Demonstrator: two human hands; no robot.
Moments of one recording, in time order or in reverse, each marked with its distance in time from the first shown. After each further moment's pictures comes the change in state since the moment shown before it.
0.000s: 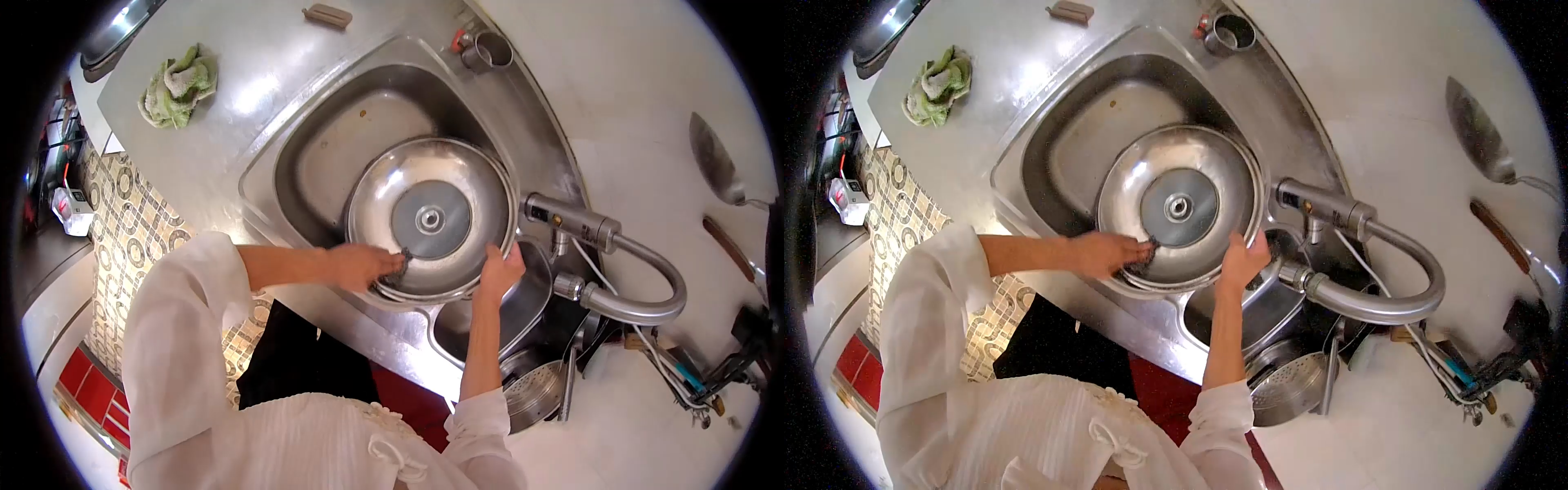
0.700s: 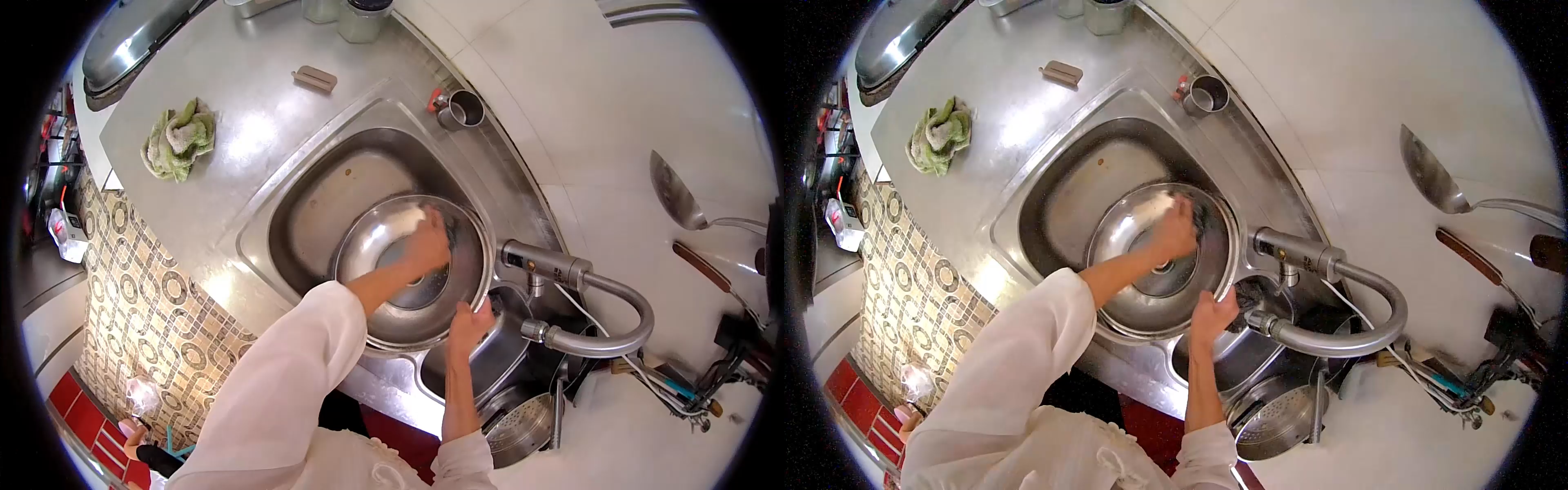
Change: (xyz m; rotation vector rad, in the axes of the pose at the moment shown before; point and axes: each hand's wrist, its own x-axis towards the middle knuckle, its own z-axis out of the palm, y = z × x) left_hand 0.173 -0.013 -0.064 0.271 0.864 -0.464; right_hand -0.021 0.000 0.001 -0.247 0.011 -0.166
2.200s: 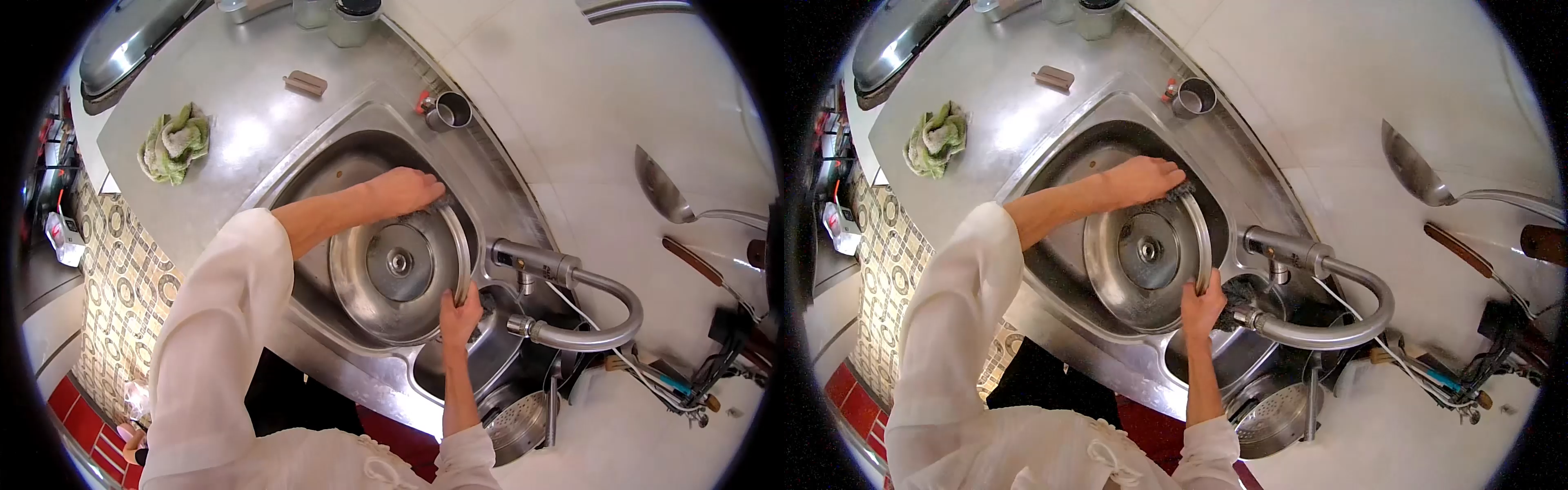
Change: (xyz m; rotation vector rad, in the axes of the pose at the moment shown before) left_hand 0.072 -0.041 -0.146 0.178 -0.168 0.662; right_hand 0.010 -0.026 0.003 -0.027 -0.107 -0.184
